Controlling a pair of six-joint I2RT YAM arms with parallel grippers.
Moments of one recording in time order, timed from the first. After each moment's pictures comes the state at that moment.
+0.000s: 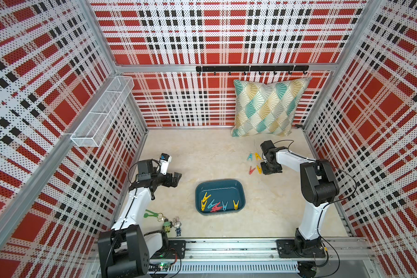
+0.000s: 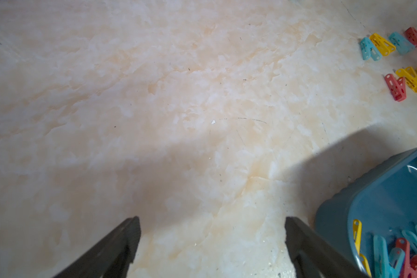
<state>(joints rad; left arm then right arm) 0.21 1.16 0.66 -0.33 0.47 0.31 0.25 1.94 1.30 -0.72 0.23 0.11</state>
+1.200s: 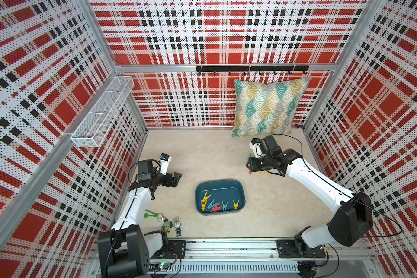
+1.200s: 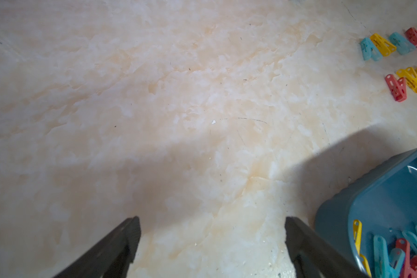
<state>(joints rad) 0.21 1.16 0.66 -0.33 0.47 0.31 0.56 1.48 1.27 -0.74 -0.13 0.32</state>
